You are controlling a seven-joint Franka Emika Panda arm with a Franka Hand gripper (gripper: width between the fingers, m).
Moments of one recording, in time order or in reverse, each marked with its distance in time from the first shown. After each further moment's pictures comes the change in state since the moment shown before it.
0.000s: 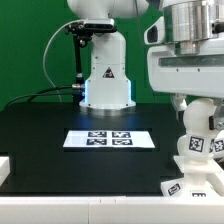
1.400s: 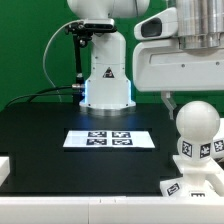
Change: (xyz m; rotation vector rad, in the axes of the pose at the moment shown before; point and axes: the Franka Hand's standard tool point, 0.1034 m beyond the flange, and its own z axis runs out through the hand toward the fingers) arm 0.004 -0.006 -0.007 -0.053 -0.020 -0.974
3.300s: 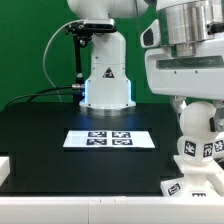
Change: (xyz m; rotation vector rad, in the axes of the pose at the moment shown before) arm -0.002 -0.001 0.008 0.066 -0.007 0.852
